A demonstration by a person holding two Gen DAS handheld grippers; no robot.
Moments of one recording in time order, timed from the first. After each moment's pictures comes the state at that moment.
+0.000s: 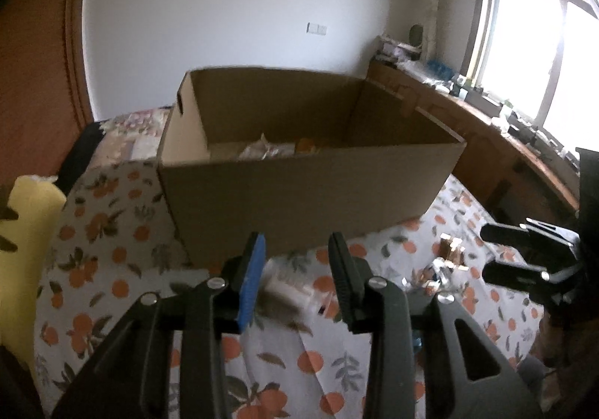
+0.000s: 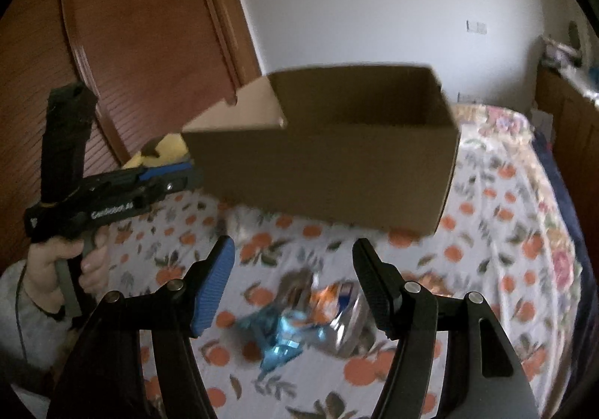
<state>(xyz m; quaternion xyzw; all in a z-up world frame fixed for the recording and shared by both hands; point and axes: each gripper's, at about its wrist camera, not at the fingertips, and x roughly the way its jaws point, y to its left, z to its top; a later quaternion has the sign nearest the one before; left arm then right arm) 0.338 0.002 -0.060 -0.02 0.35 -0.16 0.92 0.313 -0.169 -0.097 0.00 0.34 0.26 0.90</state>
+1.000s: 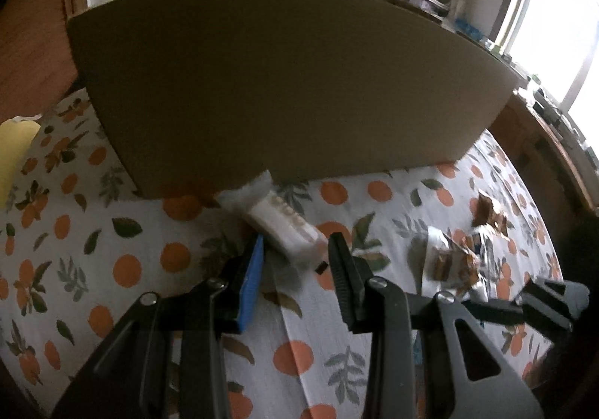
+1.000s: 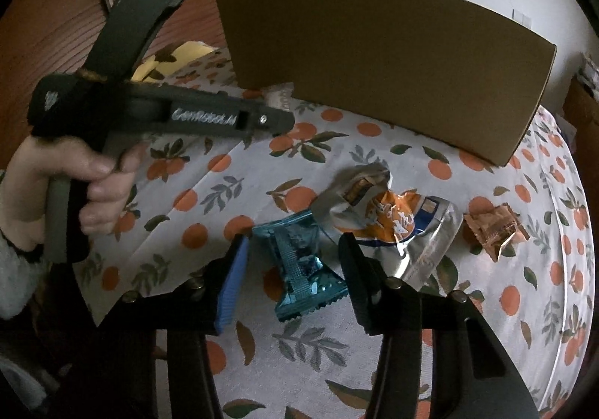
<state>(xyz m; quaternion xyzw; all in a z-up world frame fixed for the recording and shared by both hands) 0.366 -0.029 -0.126 -0.03 0.46 -0.13 0.88 0.296 -0.118 -0.168 -0.11 0.41 0.28 0.86</state>
